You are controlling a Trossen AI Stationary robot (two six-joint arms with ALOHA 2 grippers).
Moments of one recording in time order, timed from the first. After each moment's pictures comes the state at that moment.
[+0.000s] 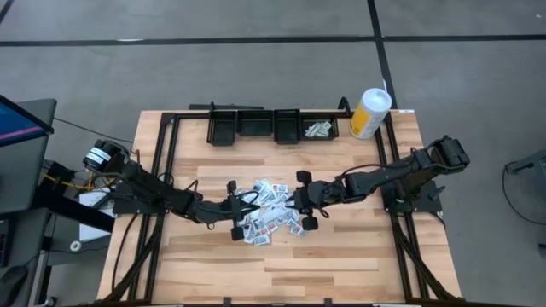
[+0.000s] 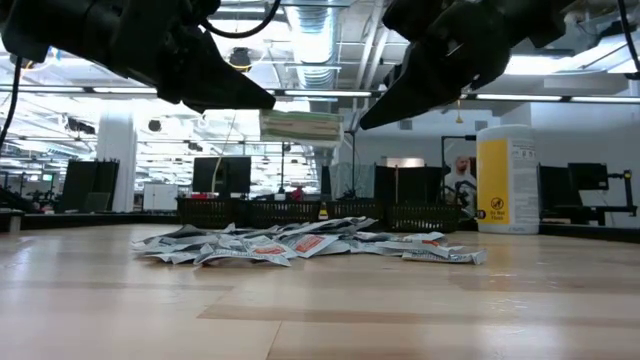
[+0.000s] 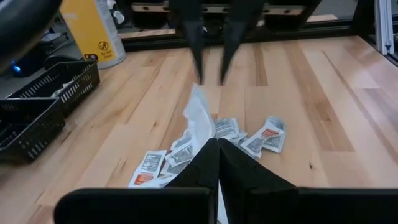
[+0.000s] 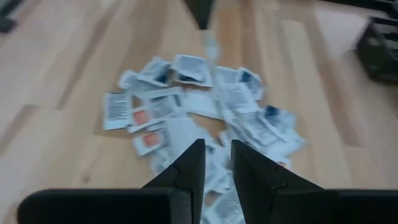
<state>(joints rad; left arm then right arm) -0.46 1.34 0.53 0.62 -0.60 -0.03 0.21 1.53 0.83 0.06 0.19 -0.03</state>
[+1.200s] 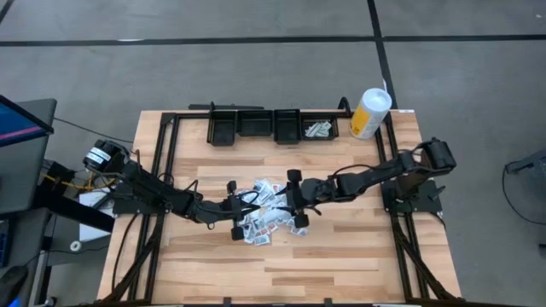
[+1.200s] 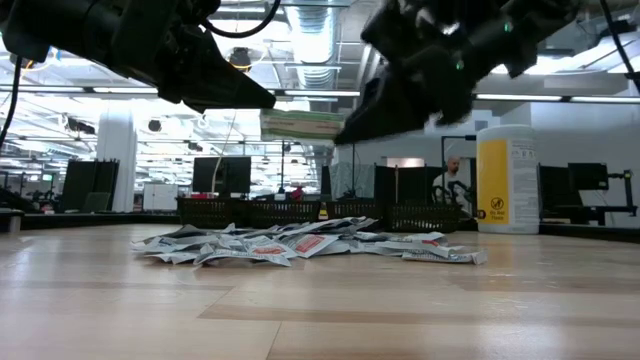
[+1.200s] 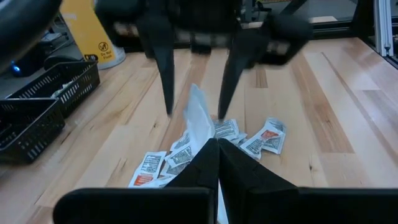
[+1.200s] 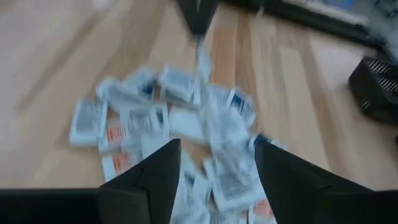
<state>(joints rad) -0.46 1.34 0.53 0.63 -0.60 -0.03 0.17 1.66 0.82 0.28 0.15 -0.19</state>
